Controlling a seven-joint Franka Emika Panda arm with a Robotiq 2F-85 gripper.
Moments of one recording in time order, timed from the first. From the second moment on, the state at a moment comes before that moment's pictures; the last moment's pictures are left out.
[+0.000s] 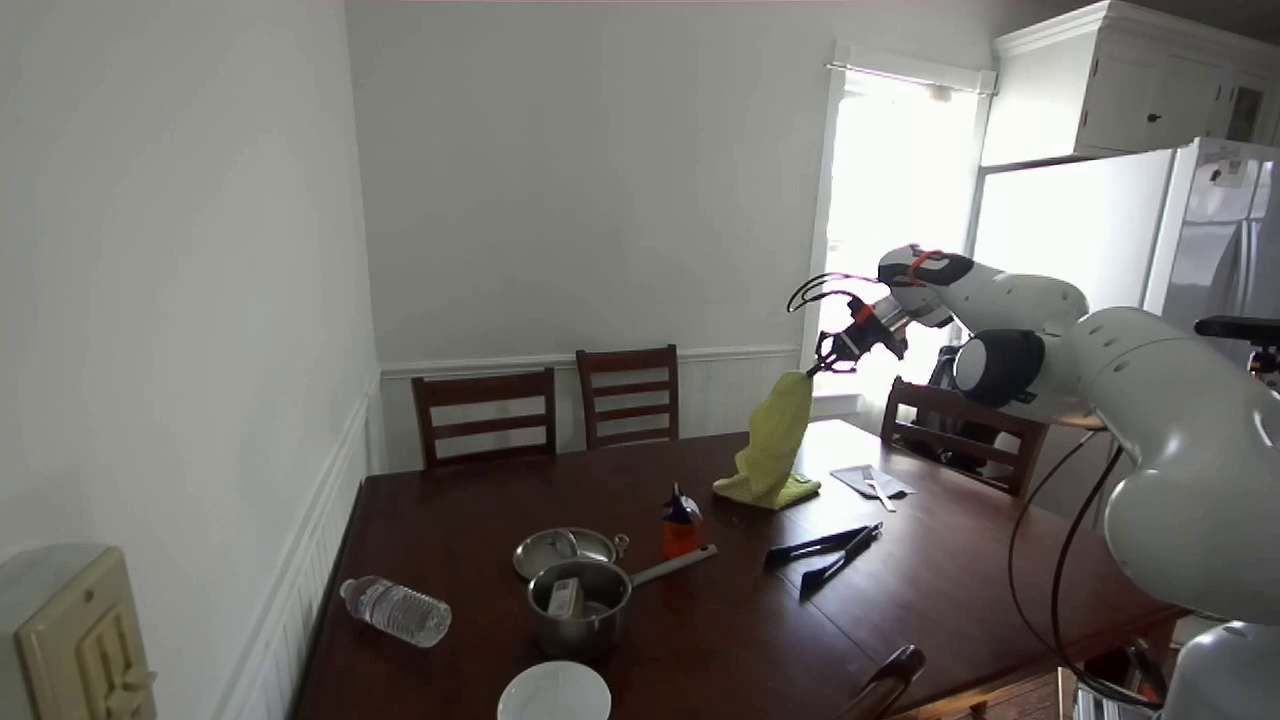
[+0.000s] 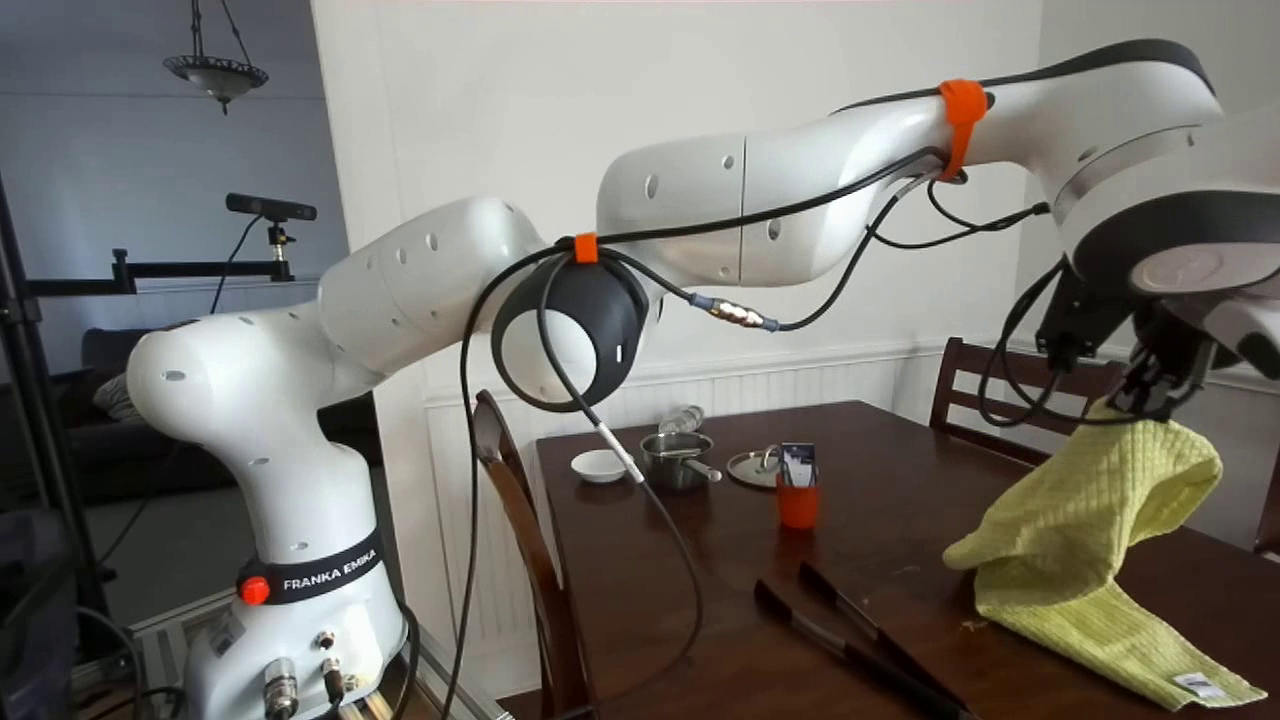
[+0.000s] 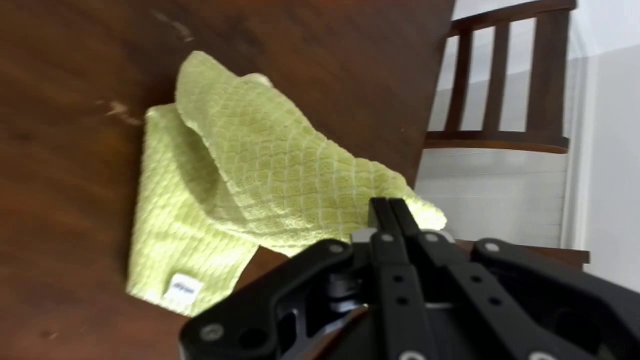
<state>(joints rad) -1.09 1.19 0.19 -0.43 0.62 1.70 0.47</state>
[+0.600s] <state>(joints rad) -1.22 1.19 0.07 -0.46 0.35 1.36 0.13</state>
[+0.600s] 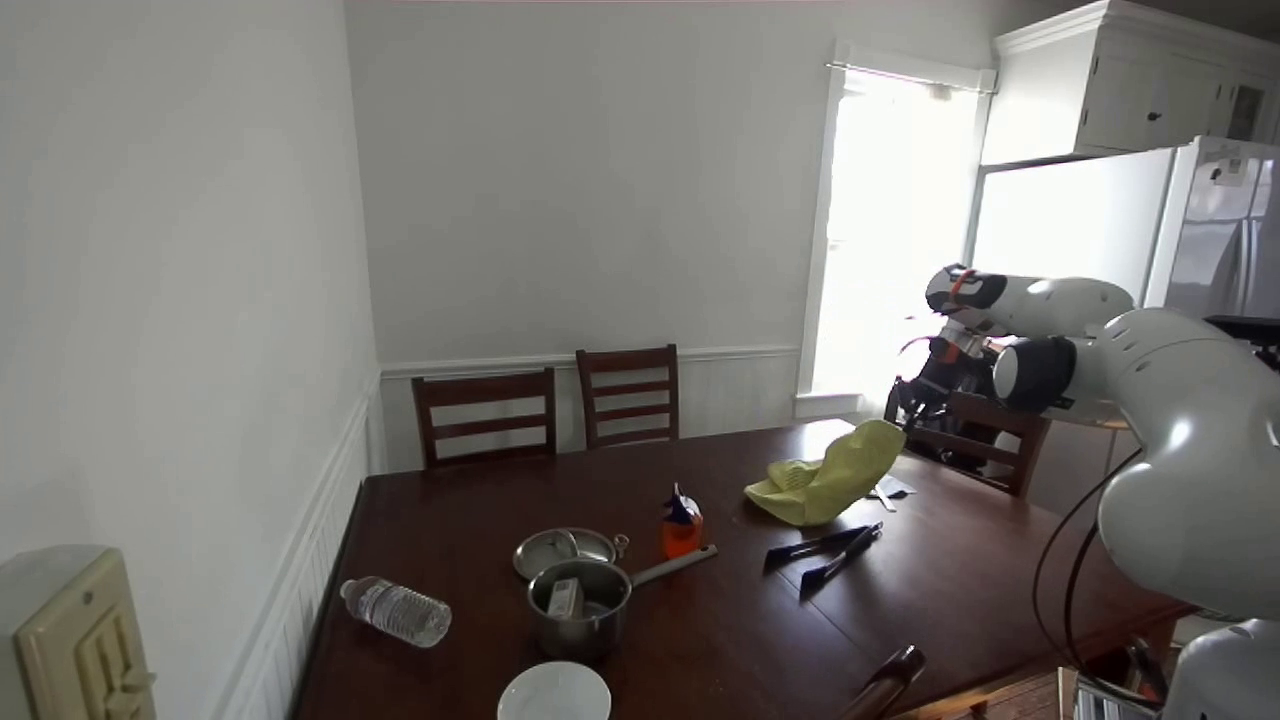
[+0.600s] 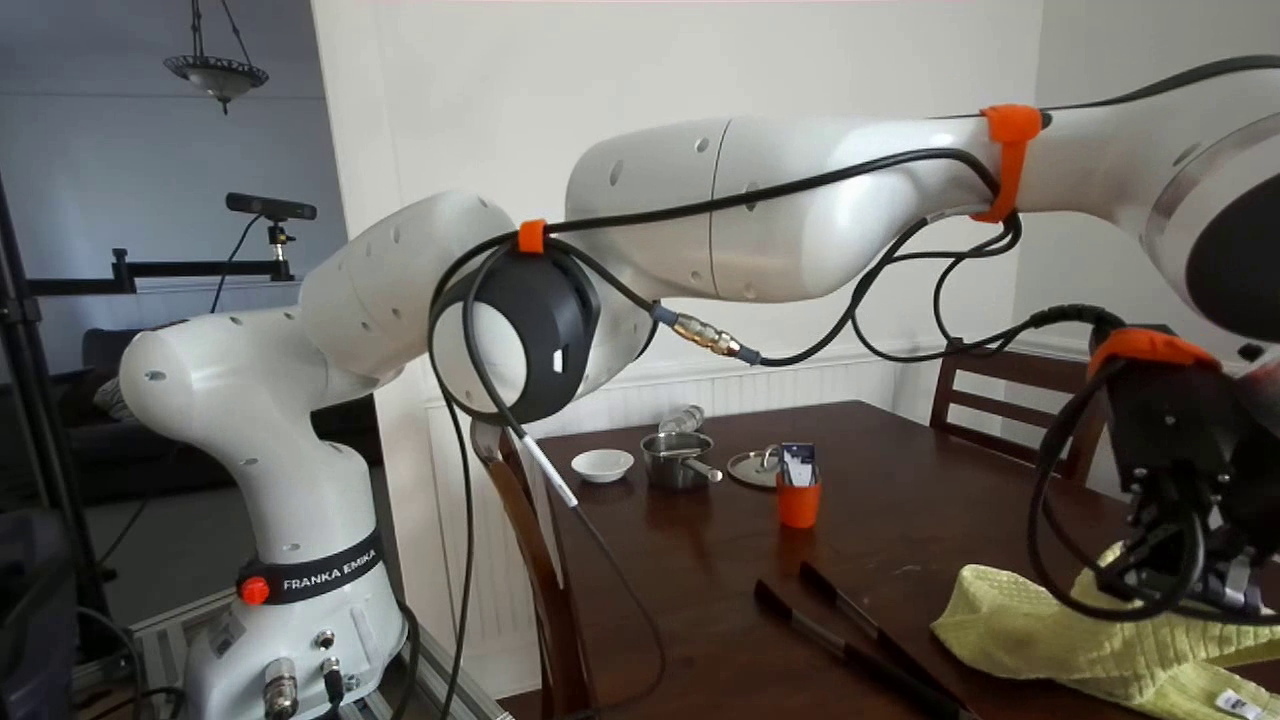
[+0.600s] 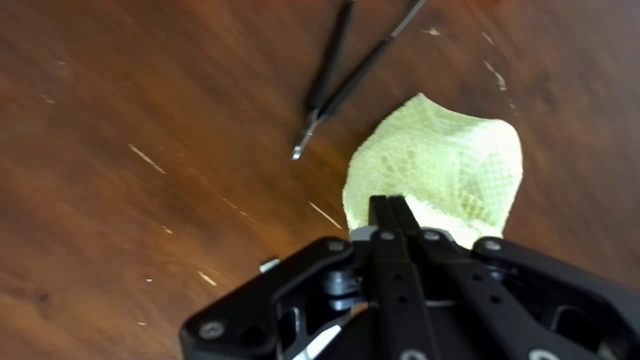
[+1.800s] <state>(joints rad) -0.89 1.22 0.02 -0.45 0.25 1.95 0.56</state>
